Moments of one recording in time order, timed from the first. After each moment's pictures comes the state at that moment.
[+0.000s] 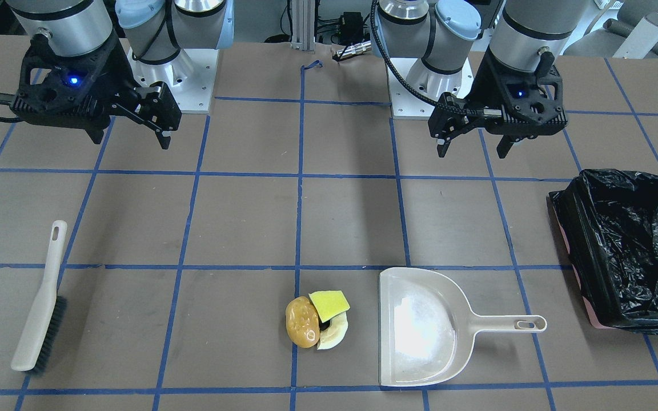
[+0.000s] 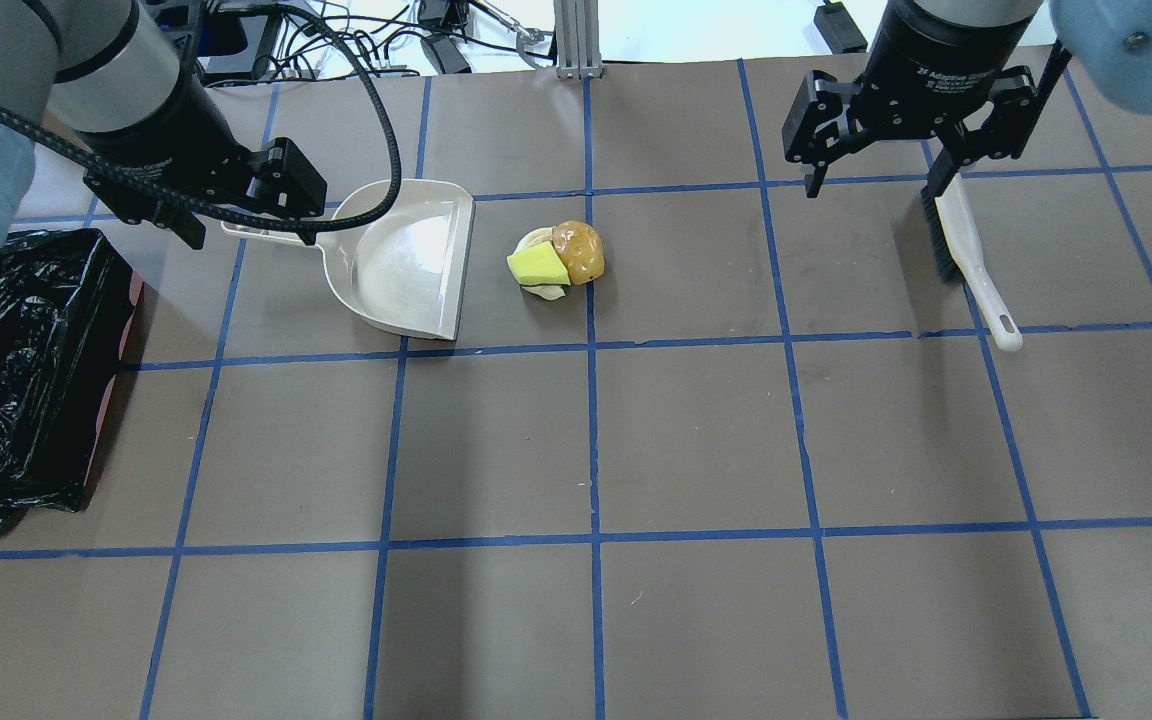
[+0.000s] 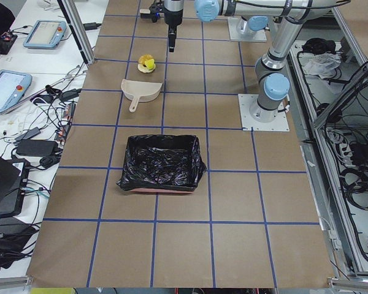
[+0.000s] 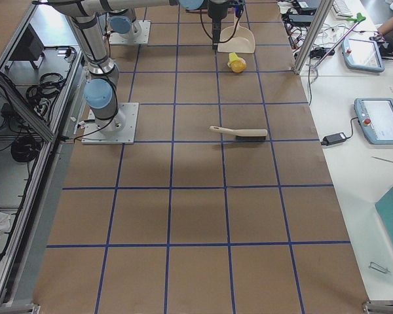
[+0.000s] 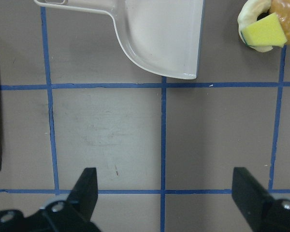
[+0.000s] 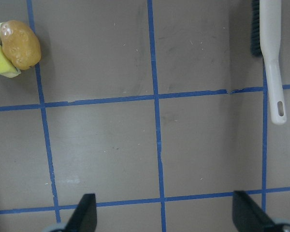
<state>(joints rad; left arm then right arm) -1.54 -1.54 -1.61 -1.50 1.58 0.03 1.61 -1.53 1.45 -1.50 -1.59 0.10</state>
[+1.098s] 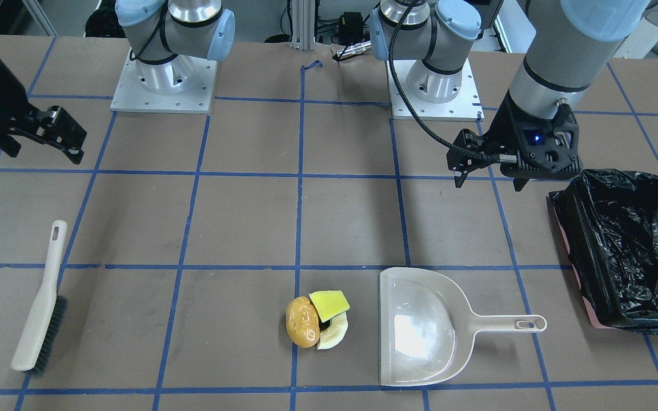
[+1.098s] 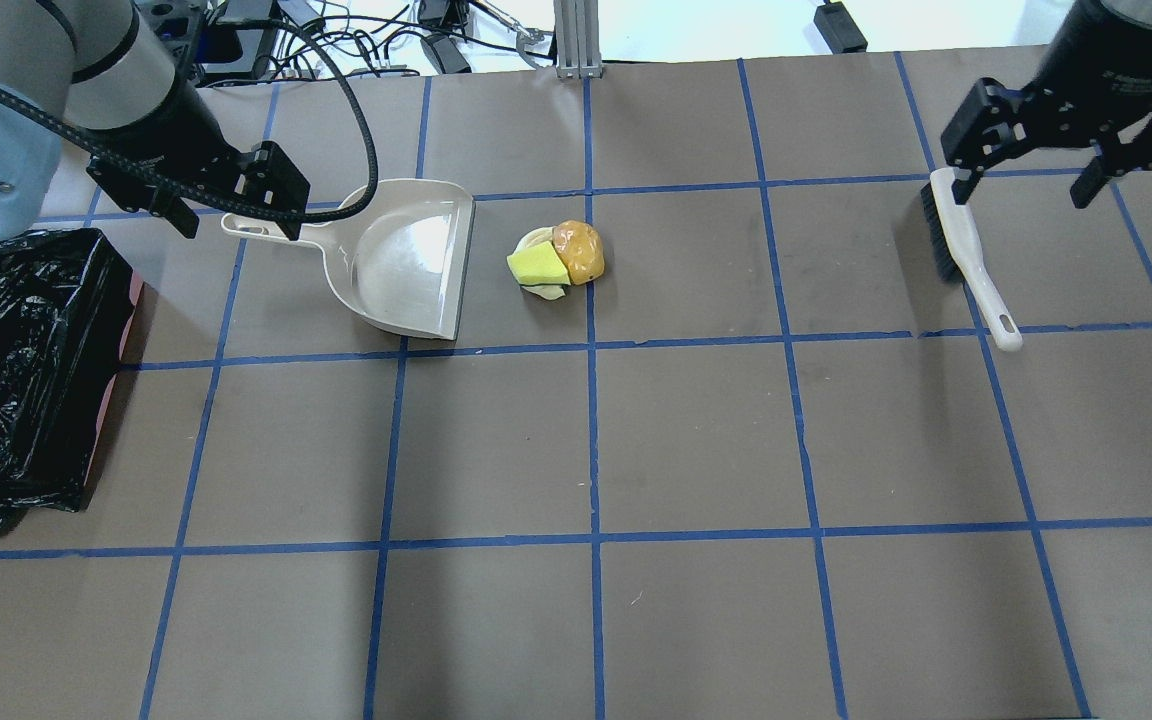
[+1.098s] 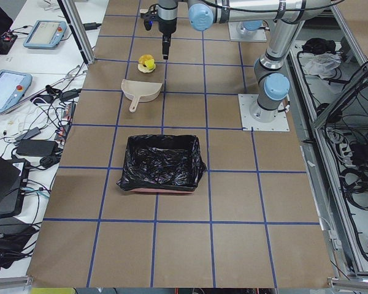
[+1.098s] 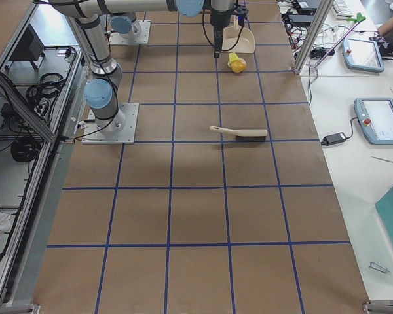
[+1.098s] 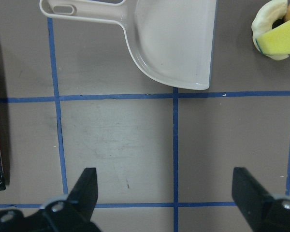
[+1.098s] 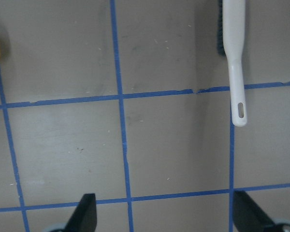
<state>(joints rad) -1.48 -1.64 -1.62 -1.41 1.59 0.21 1.30 -1.52 1.55 -1.53 -1.59 -0.14</state>
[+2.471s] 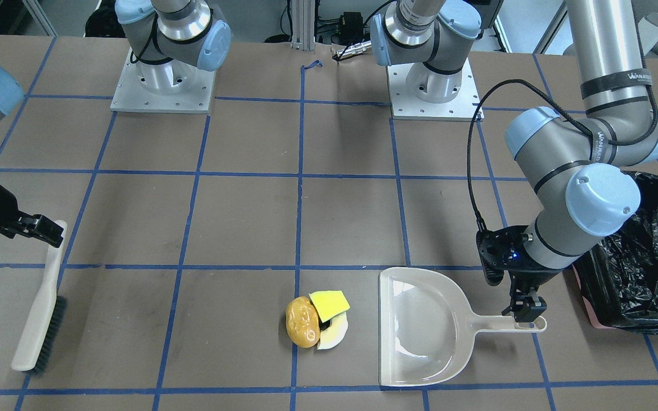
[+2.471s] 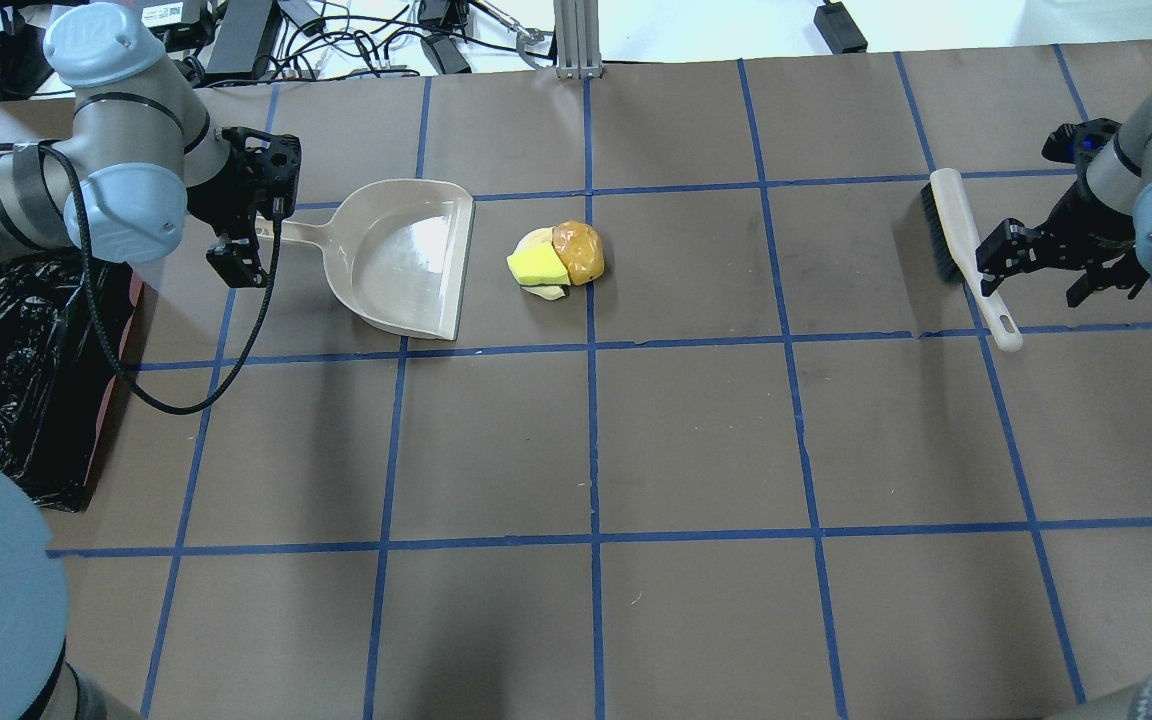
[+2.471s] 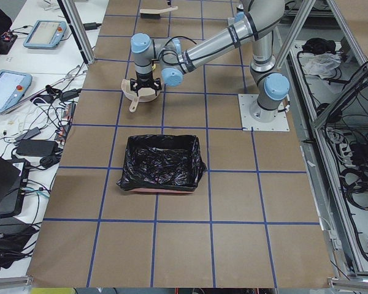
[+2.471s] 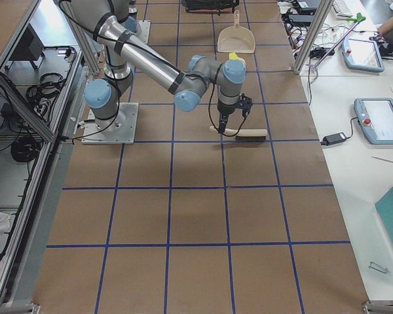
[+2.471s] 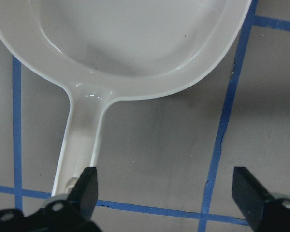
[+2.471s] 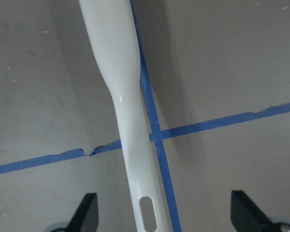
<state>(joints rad) -1.38 -1.98 -1.64 -1.03 1.59 1.80 1.14 -1.30 1.83 -2.06 -1.58 -0.23</state>
